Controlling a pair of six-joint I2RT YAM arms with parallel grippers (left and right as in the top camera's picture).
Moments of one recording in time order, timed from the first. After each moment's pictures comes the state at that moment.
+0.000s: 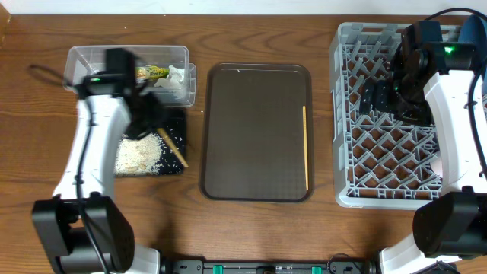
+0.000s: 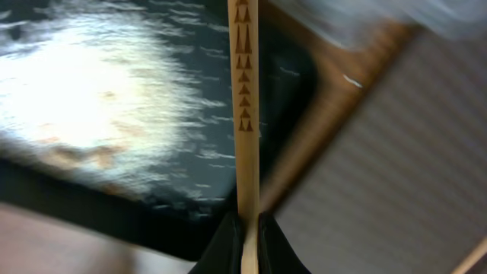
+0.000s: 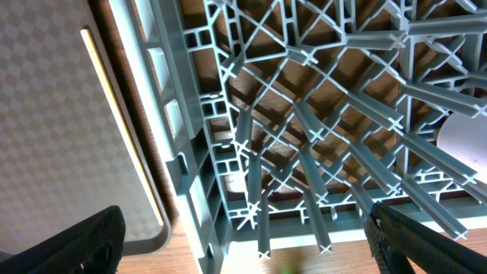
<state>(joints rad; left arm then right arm) 0.01 1.66 1.36 -1.07 0.10 -0.54 -0.02 1.76 1.71 -1.41 -0.03 0.22</state>
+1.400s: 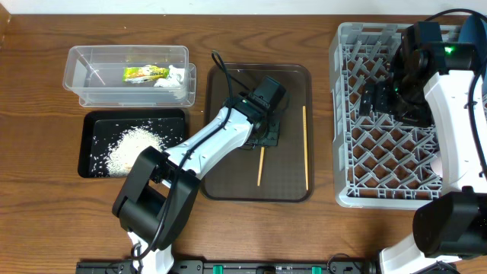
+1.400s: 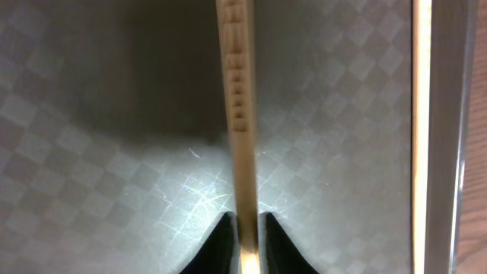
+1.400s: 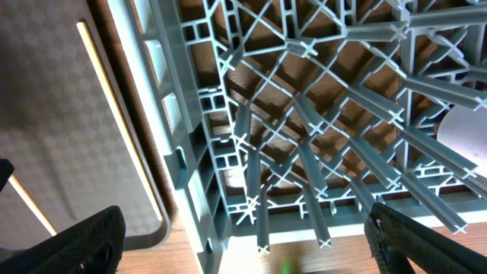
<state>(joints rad) -0.62 1.93 1.36 -0.72 0.09 -0.46 -0.02 1.76 1.71 -1.43 -0.03 0.22</state>
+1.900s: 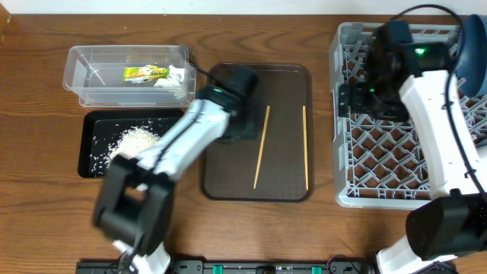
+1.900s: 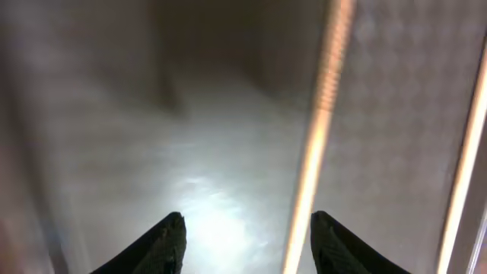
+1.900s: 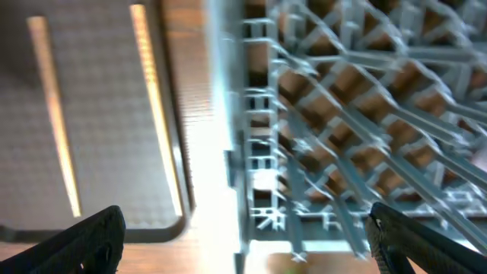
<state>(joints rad) -0.47 1.83 1.35 -0.84 0.09 -0.46 0.13 1.76 1.71 -1.38 -0.04 0.22</state>
